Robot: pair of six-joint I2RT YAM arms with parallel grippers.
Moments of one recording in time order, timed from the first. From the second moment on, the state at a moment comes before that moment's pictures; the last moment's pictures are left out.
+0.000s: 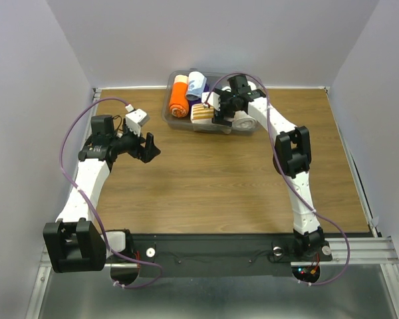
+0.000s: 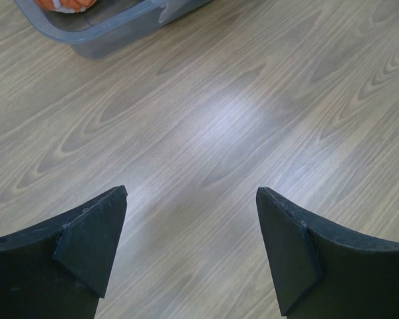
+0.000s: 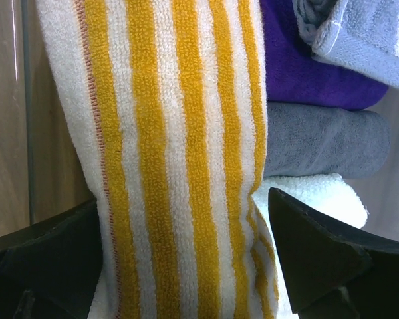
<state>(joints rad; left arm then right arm) 0.02 1.19 0.96 -0.45 0.72 0.34 0.38 2.41 2.22 -0.67 -0.45 -1.14</state>
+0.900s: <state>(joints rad) 0.02 1.19 0.96 -0.45 0.74 0.33 0.38 2.40 2.26 -0.76 -0.57 -0.96</state>
